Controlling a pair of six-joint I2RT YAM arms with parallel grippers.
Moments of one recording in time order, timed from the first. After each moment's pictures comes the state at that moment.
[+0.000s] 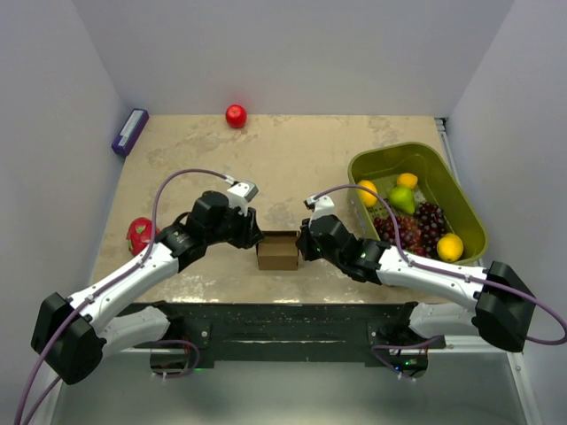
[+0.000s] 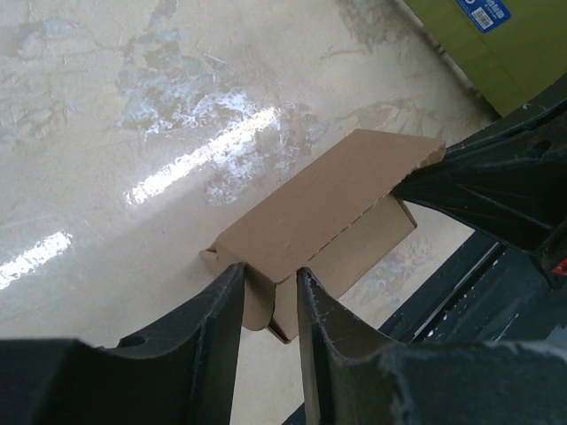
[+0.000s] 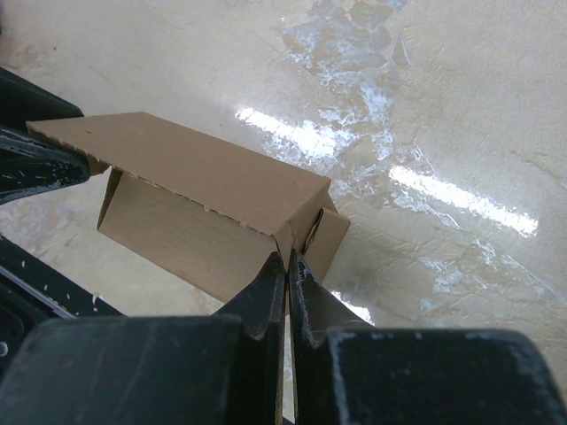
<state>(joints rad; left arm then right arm) -0.62 1.06 0.72 -0.27 0.21 -0.29 0.99 1.22 0.72 -0.13 0.30 0.58</state>
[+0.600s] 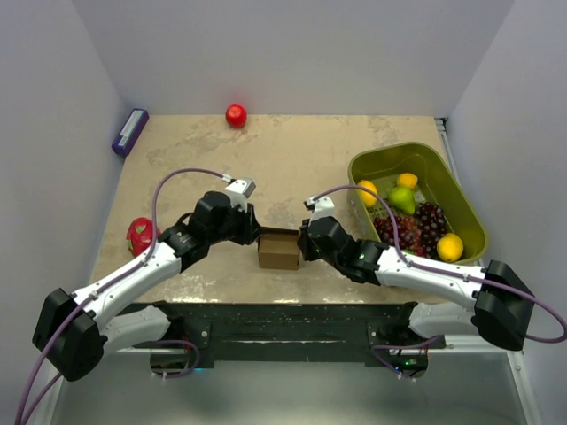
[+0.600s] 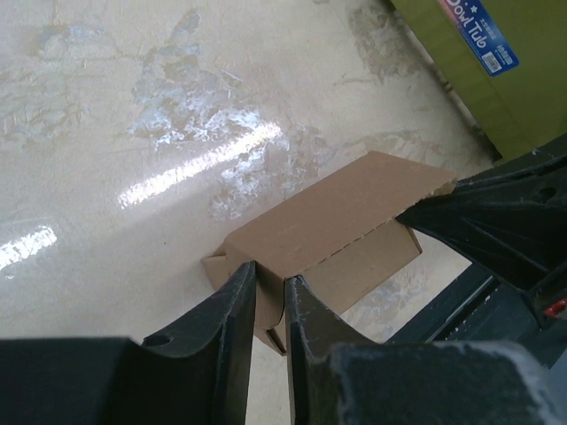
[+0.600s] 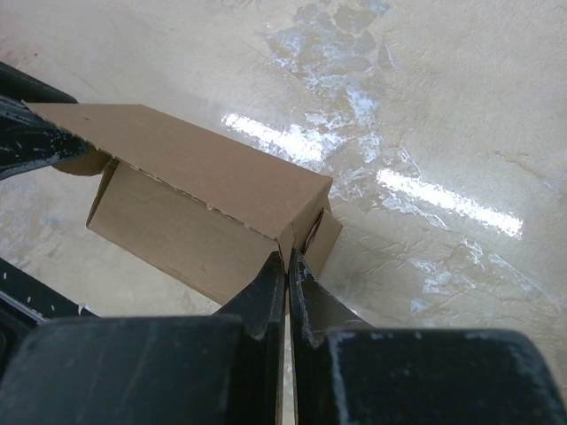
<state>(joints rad) -0.64 1.08 0.70 -0.21 0.14 -0.38 1.01 1.24 0.72 -0.13 0.35 0.58</state>
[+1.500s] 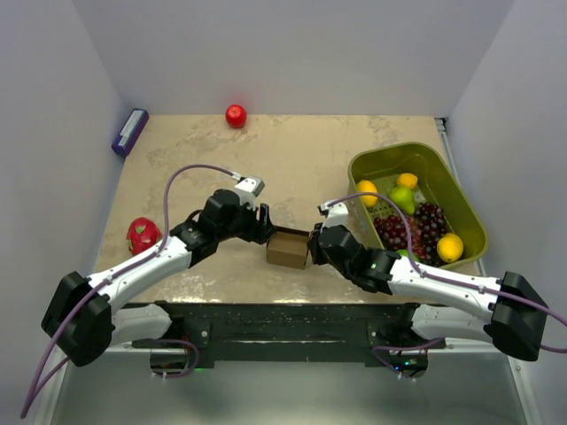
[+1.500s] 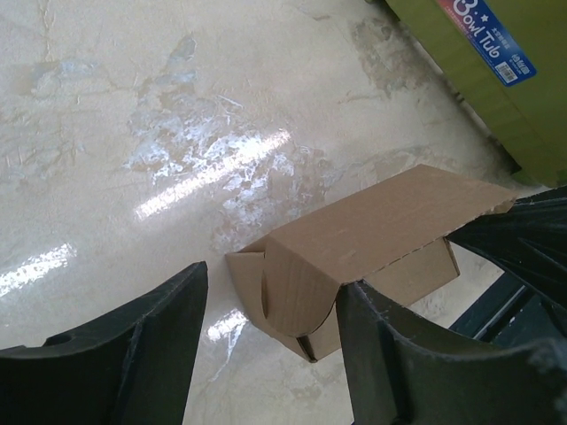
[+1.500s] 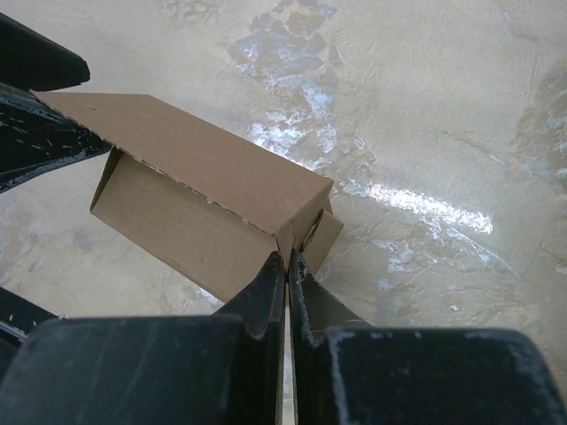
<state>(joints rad) -0.66 1.19 0.71 -0.09 0.11 -0.34 1.03 1.11 0.63 -0.13 0.45 0.62</state>
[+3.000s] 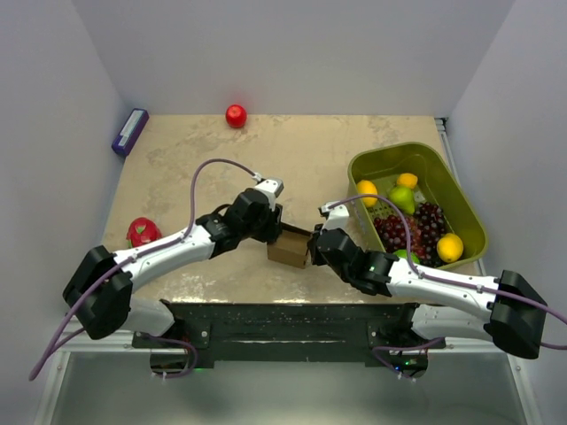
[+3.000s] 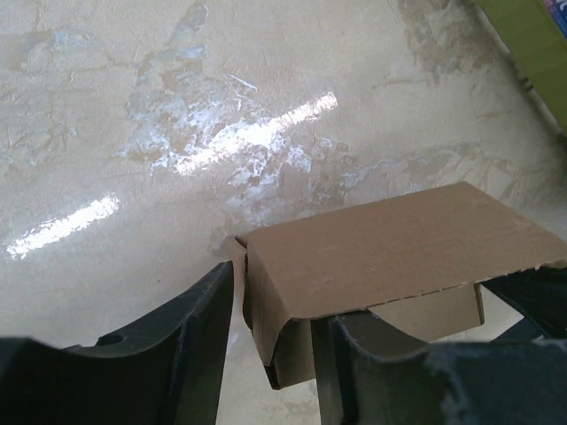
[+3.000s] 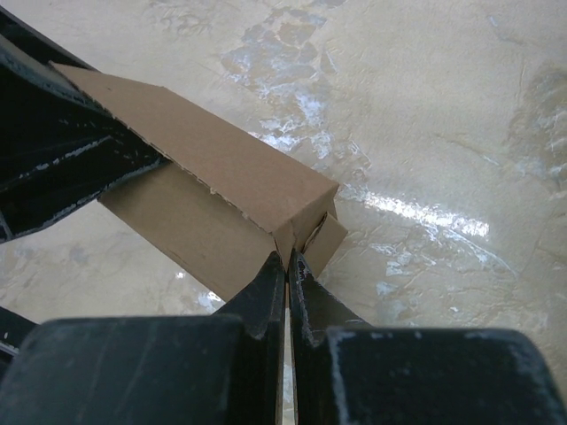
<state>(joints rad) -0.79 1.38 0.85 -0.19 -0.09 -0.38 1.06 1.12 0.61 -0.10 0.52 0.65</state>
